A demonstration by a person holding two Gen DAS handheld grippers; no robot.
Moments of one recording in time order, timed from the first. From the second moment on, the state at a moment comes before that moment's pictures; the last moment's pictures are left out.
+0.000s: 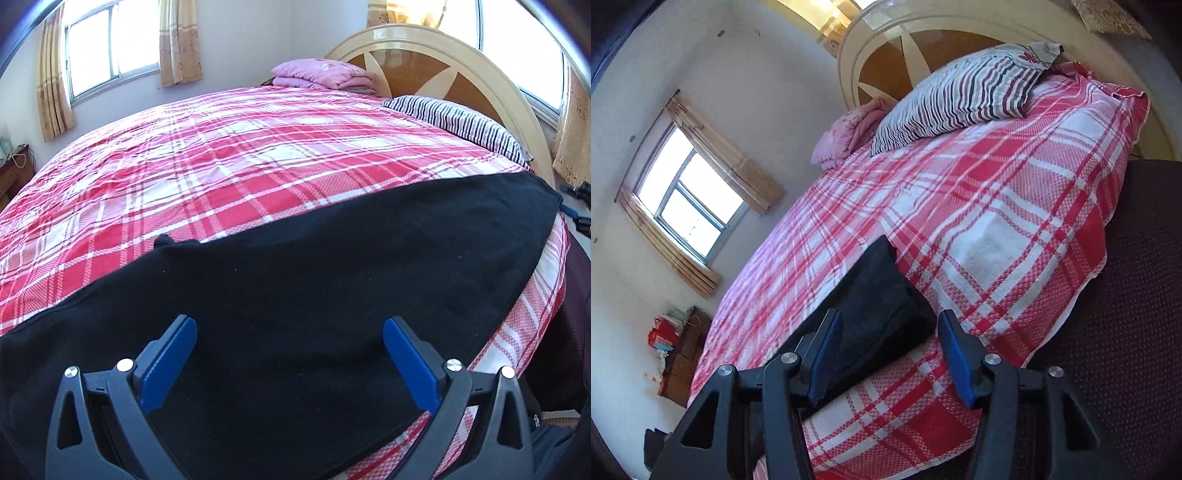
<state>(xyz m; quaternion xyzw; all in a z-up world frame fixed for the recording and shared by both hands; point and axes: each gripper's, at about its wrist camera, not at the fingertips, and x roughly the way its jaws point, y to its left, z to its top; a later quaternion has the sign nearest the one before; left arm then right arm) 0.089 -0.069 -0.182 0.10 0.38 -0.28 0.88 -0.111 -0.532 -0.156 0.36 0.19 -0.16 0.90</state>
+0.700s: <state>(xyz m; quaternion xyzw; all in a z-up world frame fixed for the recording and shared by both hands) 0.086 -0.069 -0.188 0.10 0.37 -0.28 0.88 -0.098 -0.550 -0.181 0.40 0.18 -0.13 0.89</state>
